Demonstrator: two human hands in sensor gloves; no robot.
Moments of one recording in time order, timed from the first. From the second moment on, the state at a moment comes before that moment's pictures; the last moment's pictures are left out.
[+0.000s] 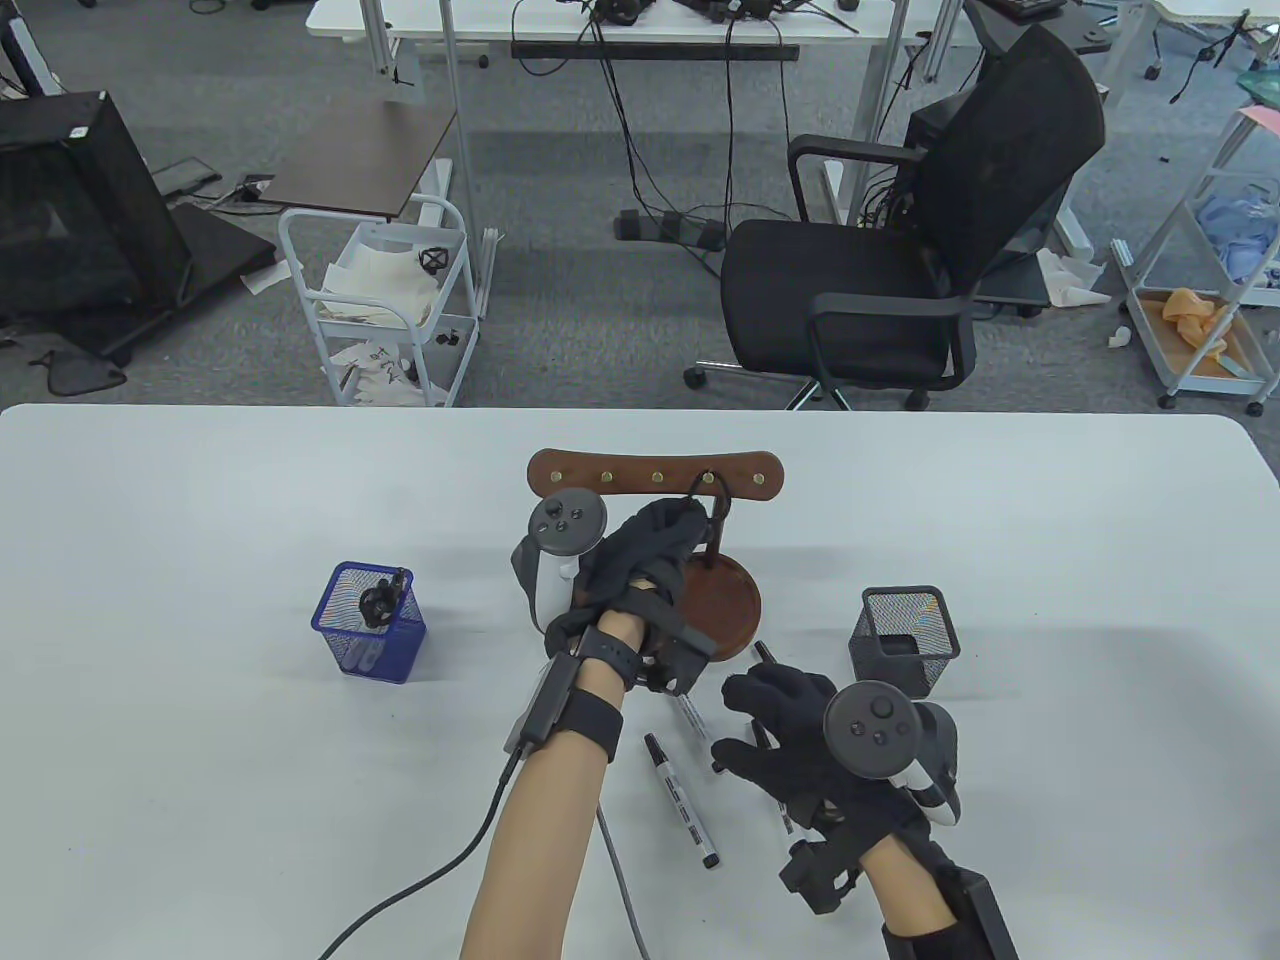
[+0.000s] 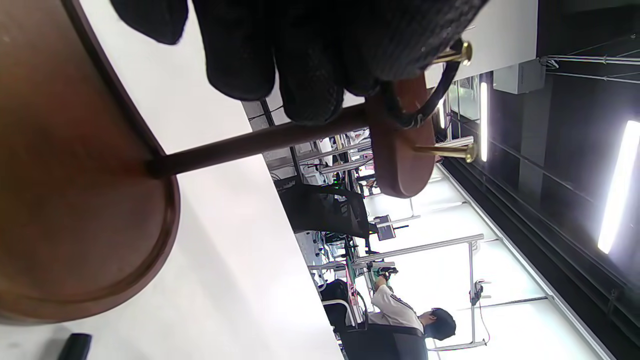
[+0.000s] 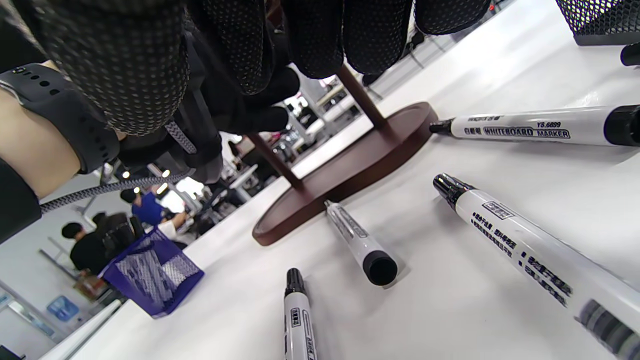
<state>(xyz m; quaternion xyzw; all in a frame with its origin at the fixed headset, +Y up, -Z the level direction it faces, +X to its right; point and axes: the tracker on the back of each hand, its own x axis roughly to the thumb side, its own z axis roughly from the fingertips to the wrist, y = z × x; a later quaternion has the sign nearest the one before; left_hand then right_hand) -0.061 -0.688 -0.468 -0.09 -0.03 0.61 0.79 0.165 -0.706 -0.316 0.15 0.03 0.93 0.35</state>
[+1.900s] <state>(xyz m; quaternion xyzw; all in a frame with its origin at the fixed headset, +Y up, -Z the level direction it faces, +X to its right) -0.131 -0.731 -0.326 -0.13 -0.21 0.53 0.81 0.109 -0.705 -0.335 0.13 0.16 0.87 0.45</state>
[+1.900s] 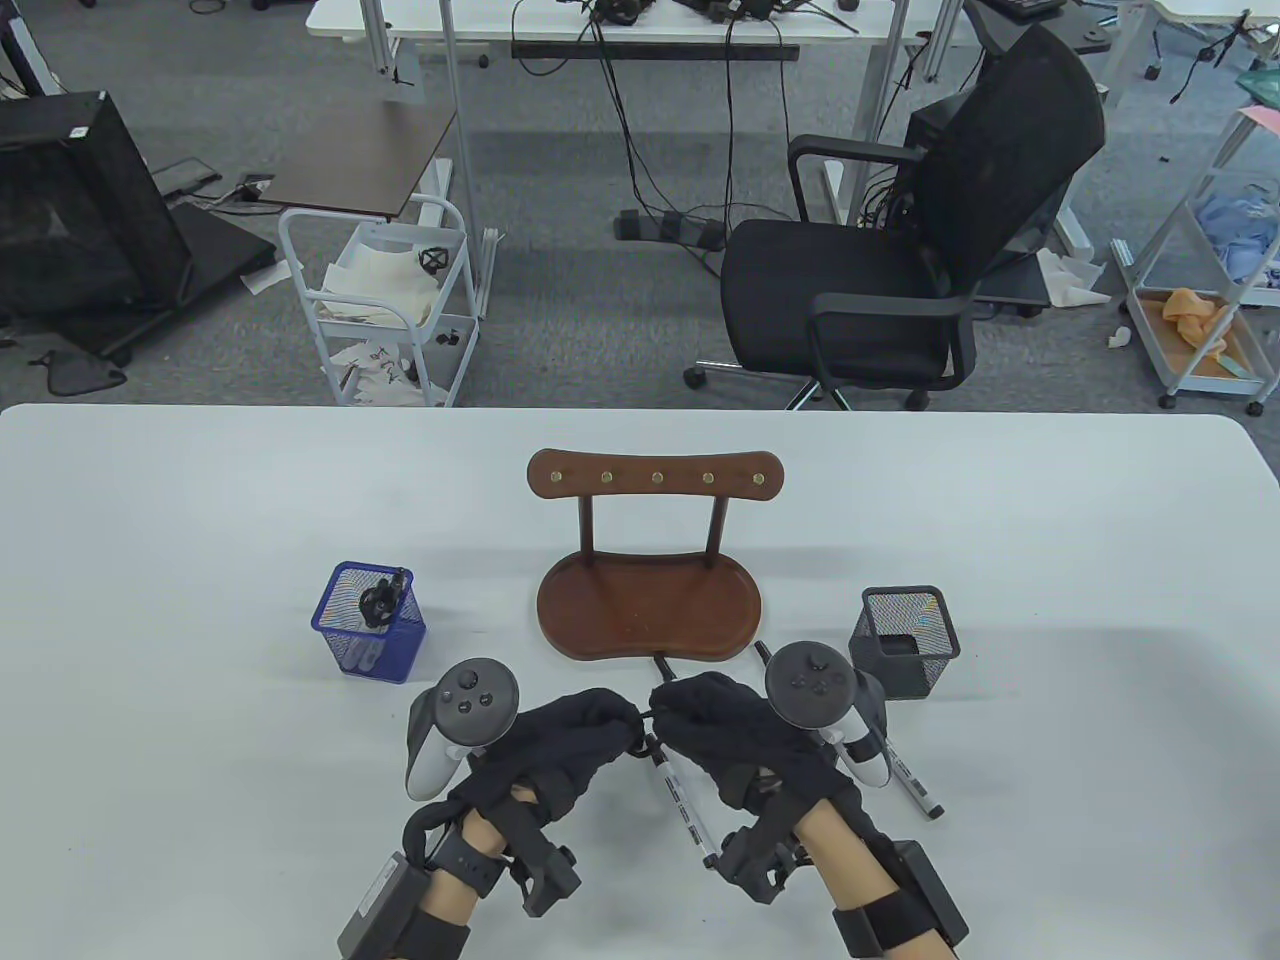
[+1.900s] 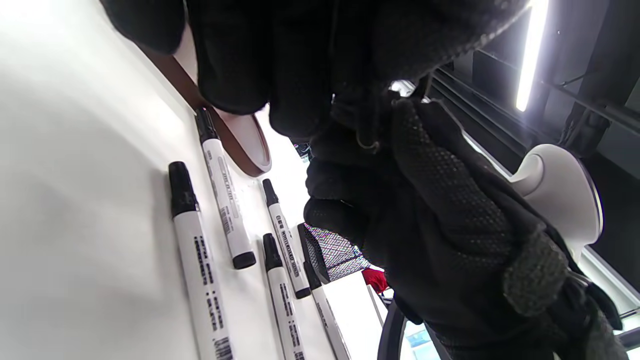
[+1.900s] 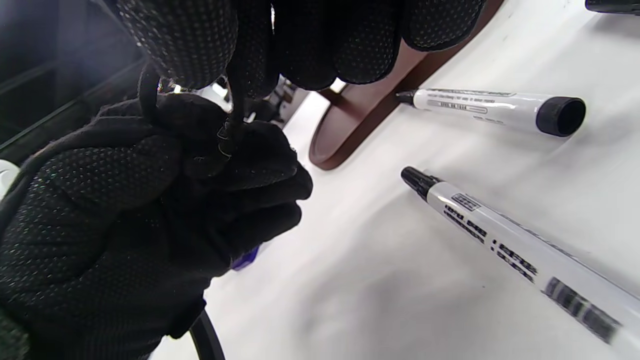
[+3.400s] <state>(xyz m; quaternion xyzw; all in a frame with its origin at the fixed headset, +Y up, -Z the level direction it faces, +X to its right) -0.162 -0.728 -0.328 -0.15 -0.19 0.61 0.76 0.045 -0.657 -0.339 0.24 0.10 0.85 0.46</state>
